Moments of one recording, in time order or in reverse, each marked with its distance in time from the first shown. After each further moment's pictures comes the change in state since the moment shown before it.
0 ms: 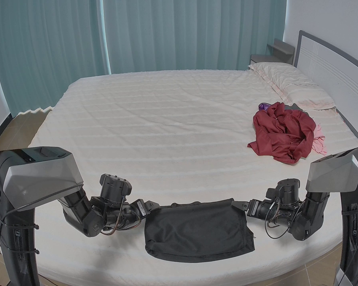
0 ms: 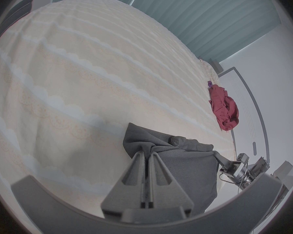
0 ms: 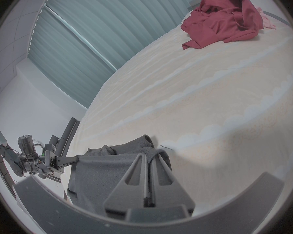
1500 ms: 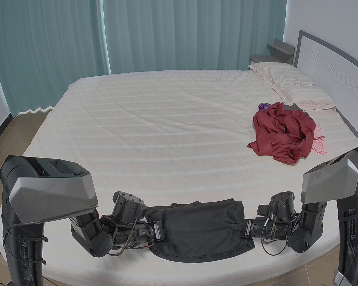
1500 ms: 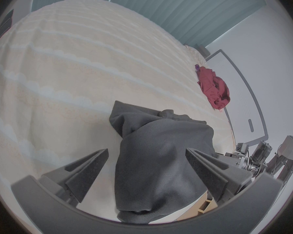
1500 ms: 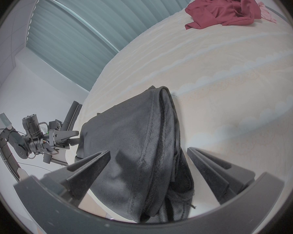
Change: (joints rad) left arm -0.140 0.015 0.124 -0.129 -0.053 0.139; right arm 0.097 -0.003 0.128 -0.010 0.083 -0.034
